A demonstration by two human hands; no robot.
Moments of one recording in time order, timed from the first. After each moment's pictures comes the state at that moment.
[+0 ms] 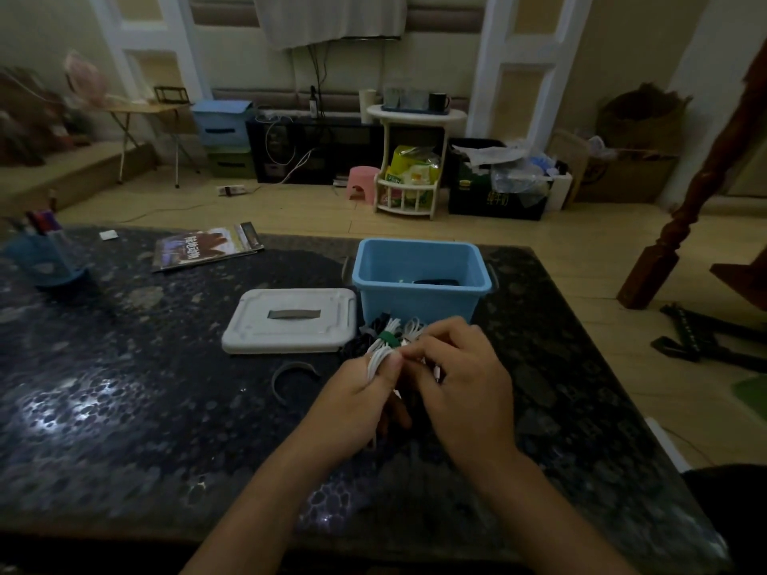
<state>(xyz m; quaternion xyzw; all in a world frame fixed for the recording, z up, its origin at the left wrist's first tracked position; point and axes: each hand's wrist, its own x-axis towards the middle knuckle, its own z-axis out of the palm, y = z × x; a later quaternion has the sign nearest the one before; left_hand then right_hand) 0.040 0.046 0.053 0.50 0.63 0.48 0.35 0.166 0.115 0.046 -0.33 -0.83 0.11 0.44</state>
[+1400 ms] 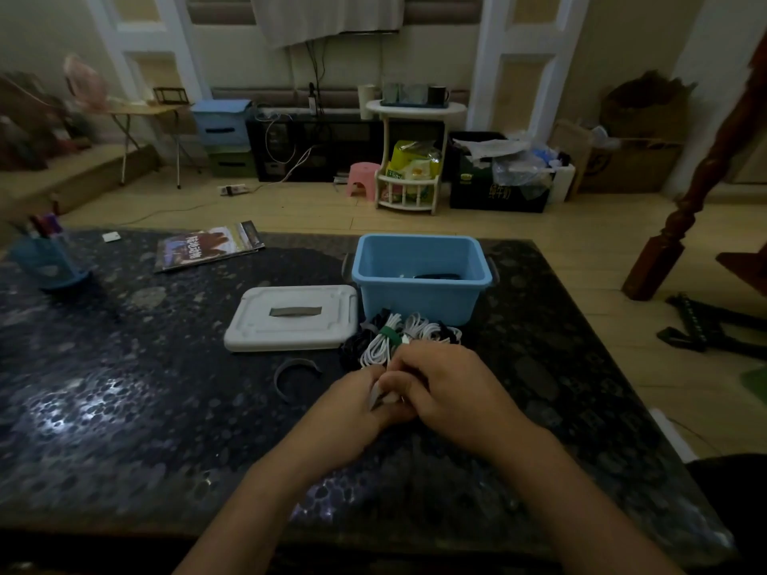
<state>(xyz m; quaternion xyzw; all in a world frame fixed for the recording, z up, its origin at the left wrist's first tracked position) 0.025 0.045 0.035 0.58 0.68 0.33 0.30 0.171 0.135 0.052 -0.24 -0.92 0.21 0.22</state>
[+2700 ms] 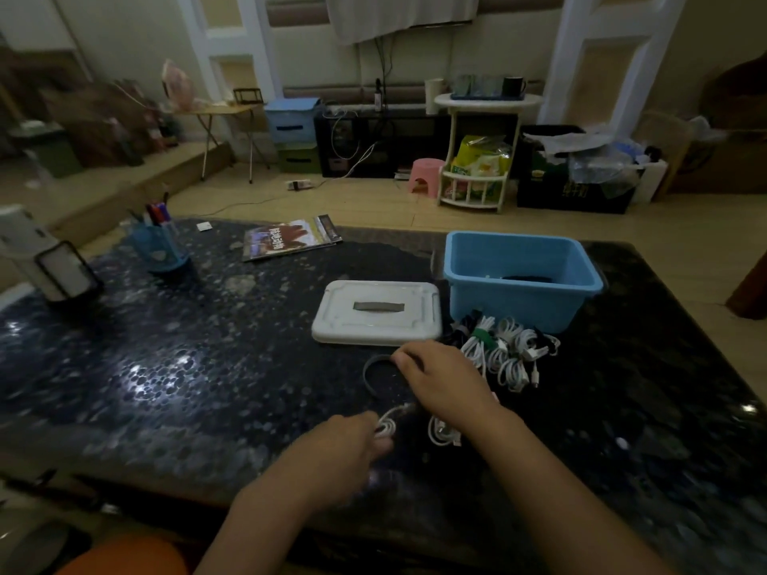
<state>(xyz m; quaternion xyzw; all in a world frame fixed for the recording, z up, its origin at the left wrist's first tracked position) -0.062 -0.030 0.010 0.52 0.81 0.07 0.27 0.035 0.124 0.002 -0.32 -0.90 0.26 0.15</state>
